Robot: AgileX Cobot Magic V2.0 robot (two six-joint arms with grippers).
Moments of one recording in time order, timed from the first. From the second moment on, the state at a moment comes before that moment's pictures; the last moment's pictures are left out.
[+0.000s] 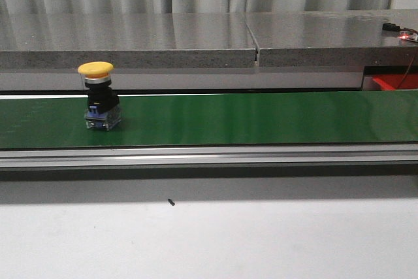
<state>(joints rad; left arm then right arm) 0.03 0.55 -0.68 -0.28 0.85 0.24 -0.28 1.51 -1.18 0.43 0.74 -0.61</state>
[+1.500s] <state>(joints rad) 0.03 0.55 -0.68 -0.28 0.85 0.24 -0.50 1.59 -0.92 0.53 0.41 -0.61</state>
